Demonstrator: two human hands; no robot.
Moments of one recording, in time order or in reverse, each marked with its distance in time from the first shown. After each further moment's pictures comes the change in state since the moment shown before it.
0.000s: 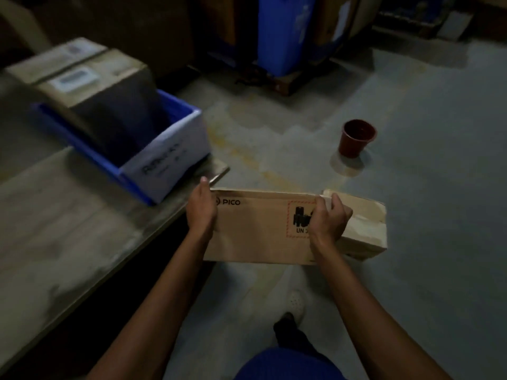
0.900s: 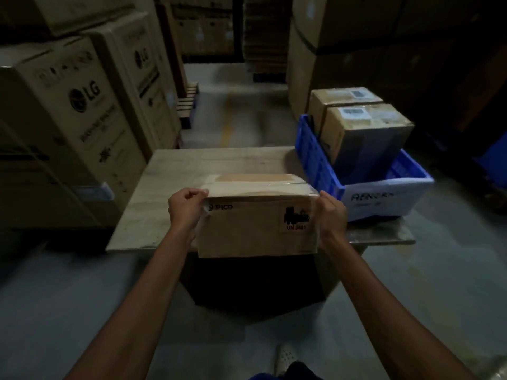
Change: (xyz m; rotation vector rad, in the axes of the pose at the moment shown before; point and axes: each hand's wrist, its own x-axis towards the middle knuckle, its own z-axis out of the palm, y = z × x) left_hand -0.041 -0.137 -0.433 -0.361 0.824 -0.095; right_hand -0.308 -0.097 0.202 0.123 -1.124 -0.404
